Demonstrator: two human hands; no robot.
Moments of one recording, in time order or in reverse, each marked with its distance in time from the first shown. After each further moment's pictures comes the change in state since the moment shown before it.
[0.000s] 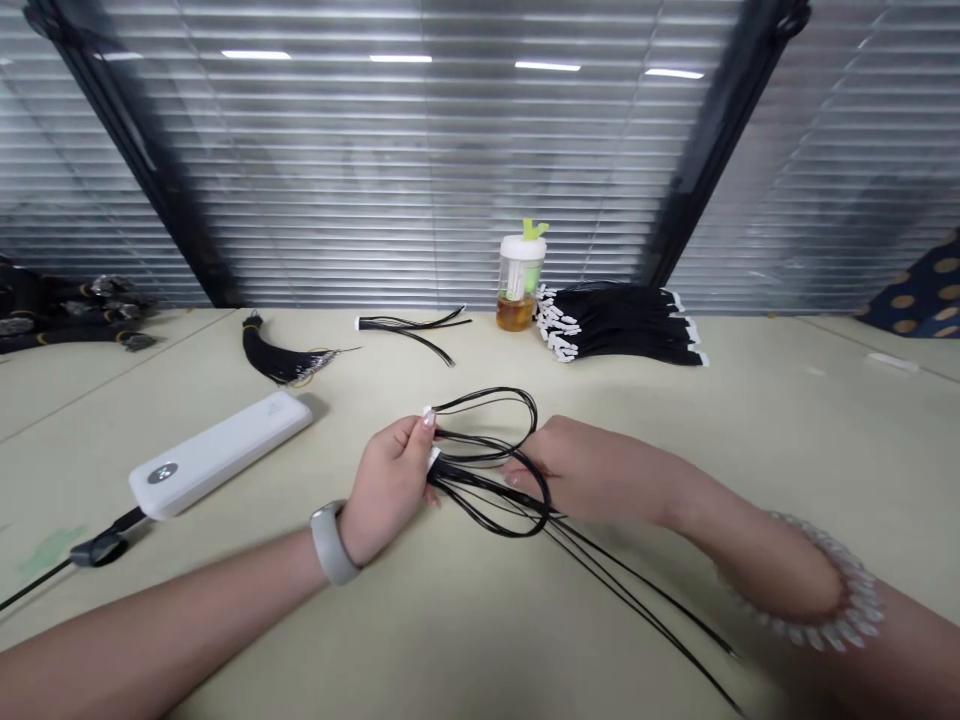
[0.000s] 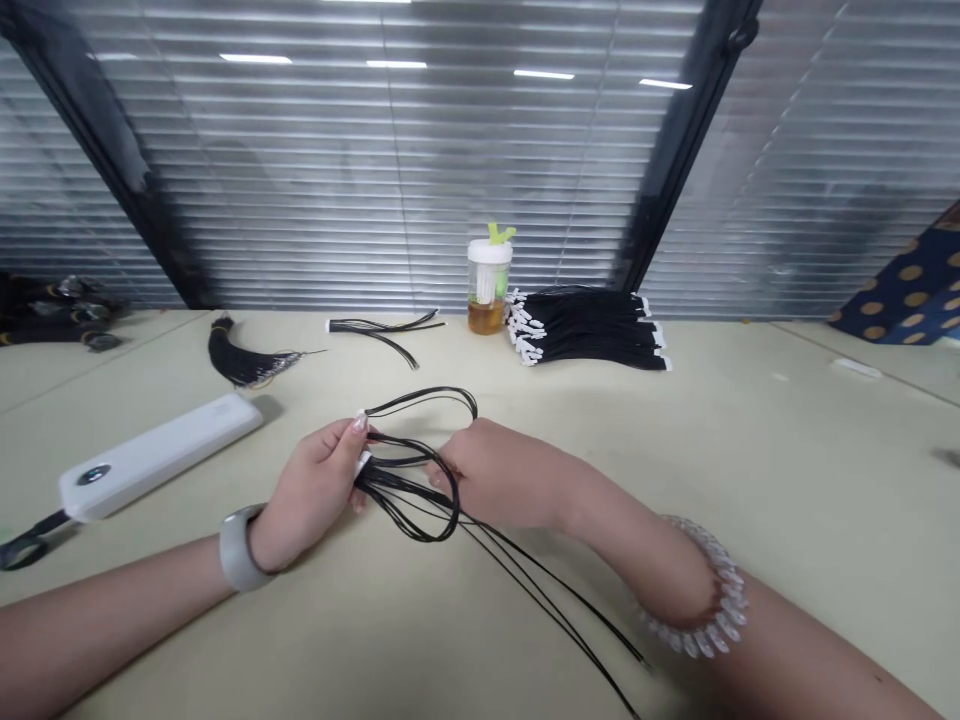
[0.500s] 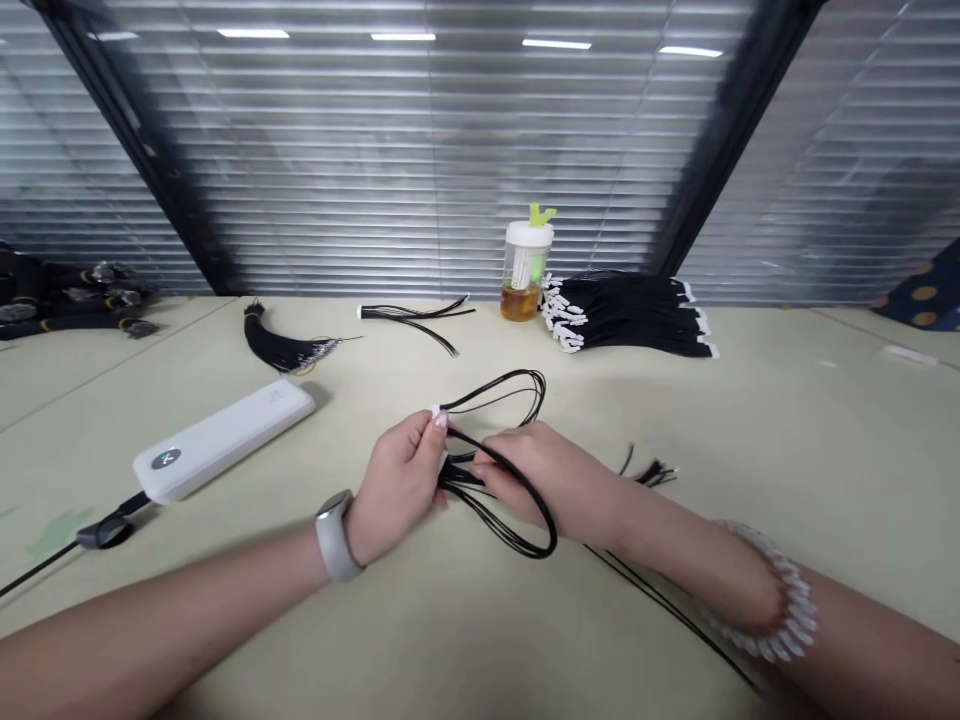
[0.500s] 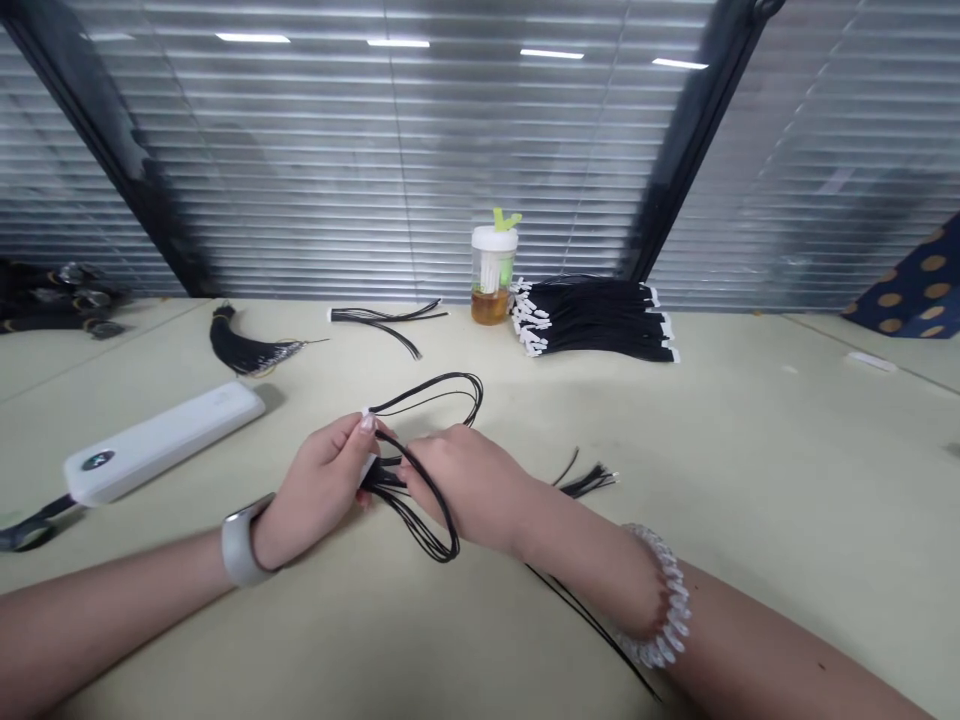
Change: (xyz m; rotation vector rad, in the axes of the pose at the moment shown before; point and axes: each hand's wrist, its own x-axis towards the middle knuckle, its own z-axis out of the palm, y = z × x) left_hand -0.008 0.001 0.001 0.108 -0.069 0.087; right_hand 0.019 -0.012 0.035 -0.001 0.227 -0.041
